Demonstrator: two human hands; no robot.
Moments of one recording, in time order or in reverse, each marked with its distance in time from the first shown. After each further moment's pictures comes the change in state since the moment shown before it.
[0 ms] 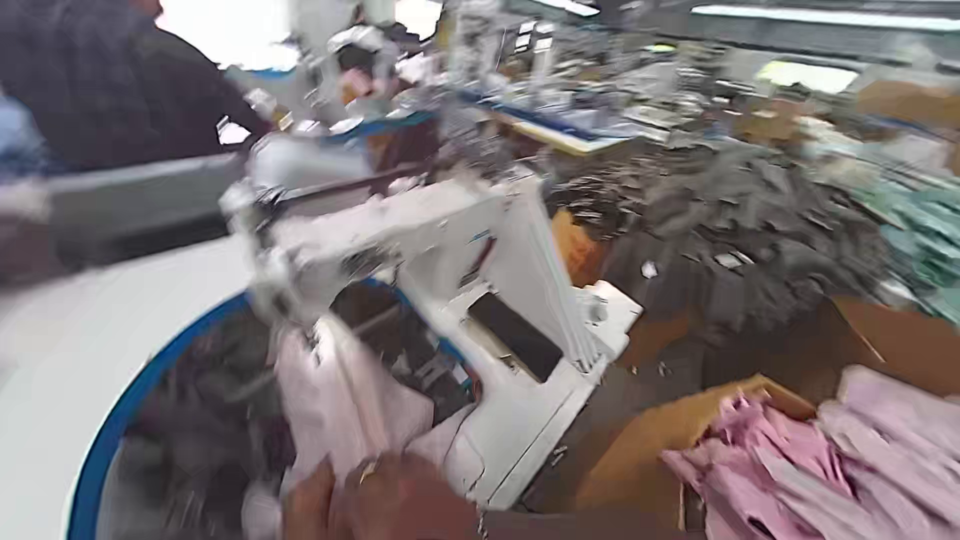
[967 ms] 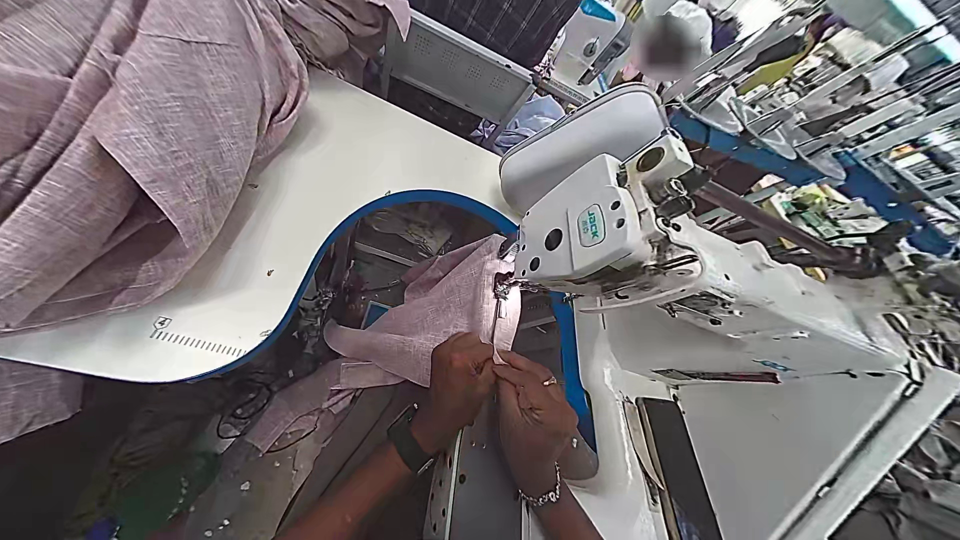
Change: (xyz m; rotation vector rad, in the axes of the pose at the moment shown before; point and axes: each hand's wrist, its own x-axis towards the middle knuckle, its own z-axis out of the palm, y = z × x) left_hand 0.070 -0.031 0.043 -0.251 0.523 -0.067; right_hand 0.062 0.053 0.086 0.387 0.439 0.134
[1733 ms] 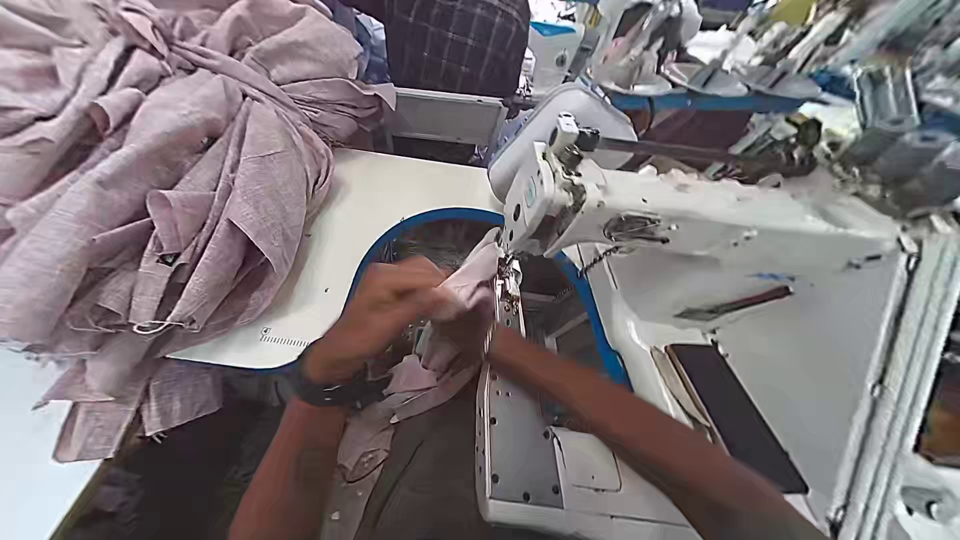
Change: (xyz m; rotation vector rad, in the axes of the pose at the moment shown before) left_hand 0.082 0.070 -0.172 -0.318 -0.578 0.125; right_hand 0.048 -0.024 0.064 0.056 -0.868 -0.297
